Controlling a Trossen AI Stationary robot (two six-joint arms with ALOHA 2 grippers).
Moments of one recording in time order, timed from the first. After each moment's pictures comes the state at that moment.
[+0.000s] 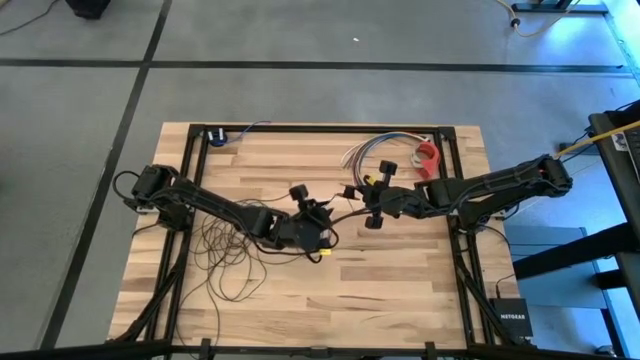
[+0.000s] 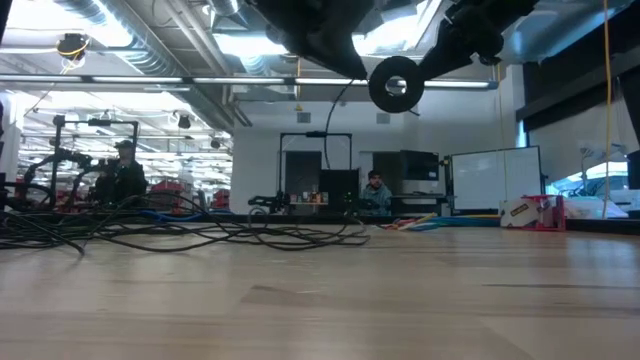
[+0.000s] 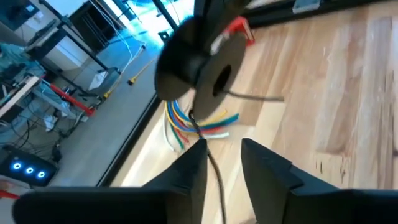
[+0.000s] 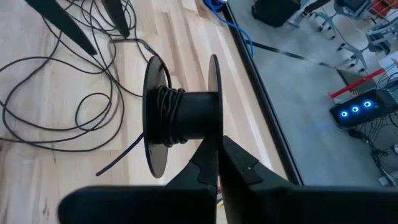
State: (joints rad) left arm -0.28 1.77 1.30 -0.20 -0.91 -0.03; right arm 0.16 1.24 0.91 -0.36 0.61 -0.11
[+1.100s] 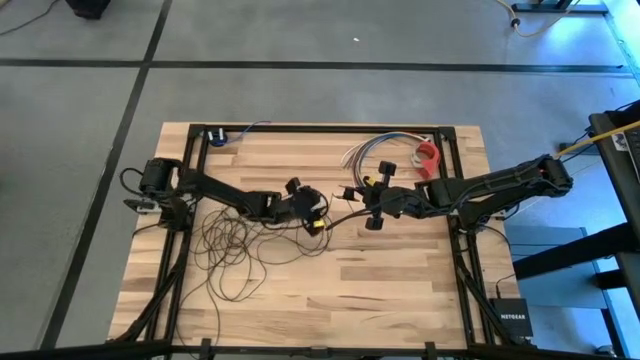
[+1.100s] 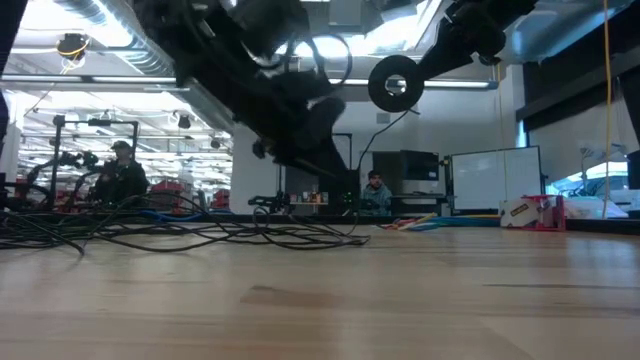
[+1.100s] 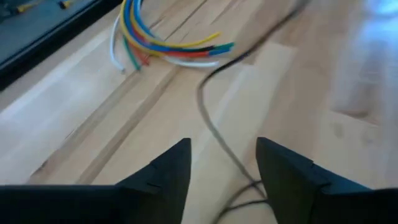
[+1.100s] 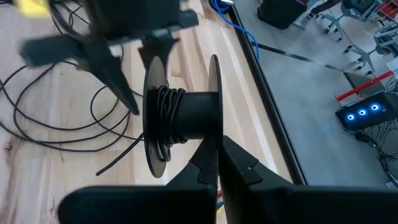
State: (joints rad) left arm -0.04 1.80 0.93 0.20 -0.50 -0.28; right arm 0.16 1.24 0.91 -0.36 0.58 -0.12
